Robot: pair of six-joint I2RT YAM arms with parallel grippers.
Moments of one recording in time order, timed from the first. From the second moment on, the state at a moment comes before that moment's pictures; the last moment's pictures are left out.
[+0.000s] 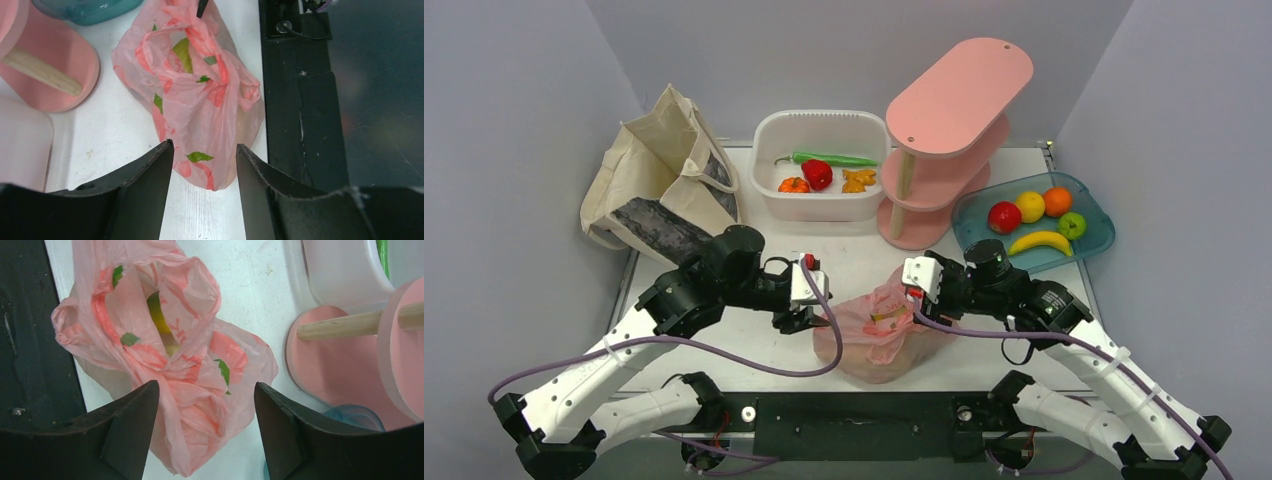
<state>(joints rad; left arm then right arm) -0.81 0.93 1.09 -0.71 0.60 0.45 0.71 0.84 0.97 -0.82 -0.31 -0.64</state>
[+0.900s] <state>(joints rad) -1.14 1.14 0.91 -0.28 0.47 0.54 0.74 0.72 0.81 -0.81 -0.22 -0.67</state>
